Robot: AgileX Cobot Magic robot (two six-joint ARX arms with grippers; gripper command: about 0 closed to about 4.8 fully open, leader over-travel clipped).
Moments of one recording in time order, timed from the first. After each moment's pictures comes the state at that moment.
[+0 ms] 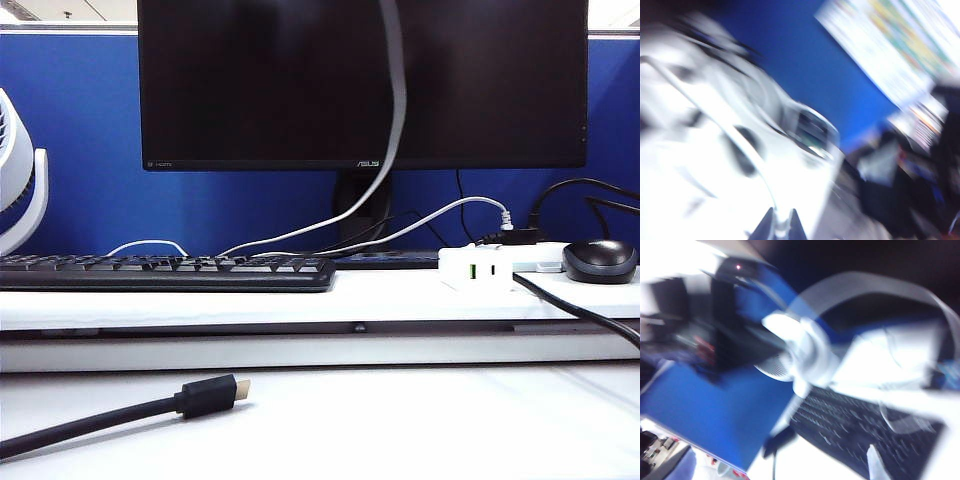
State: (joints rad) left arm -0.52 1.85 2.15 -0.78 0.75 -0.32; right arm 0.09 0.98 1.05 -0.16 -0.83 0.70
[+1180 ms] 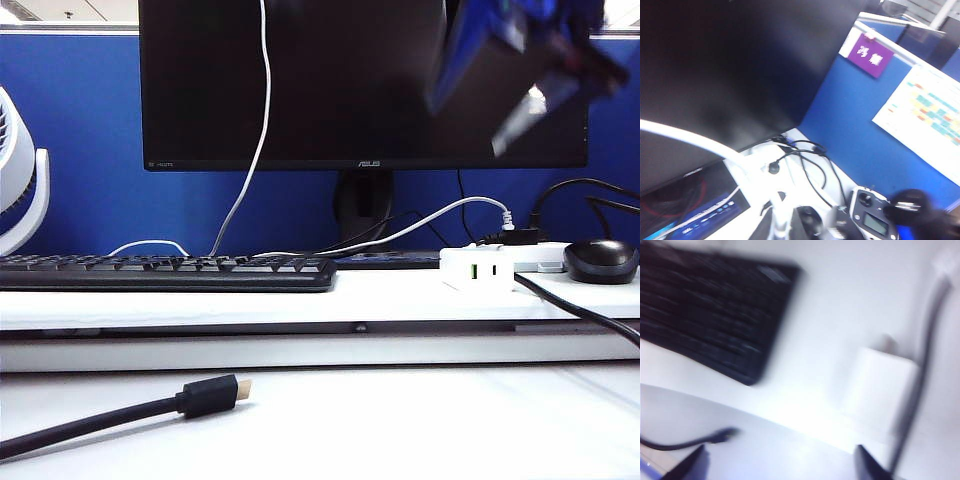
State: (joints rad) left arm -0.51 1.62 2.15 -0.70 0.39 -0.26; right arm 0.35 1.37 1.25 -0.81 -0.34 0.29
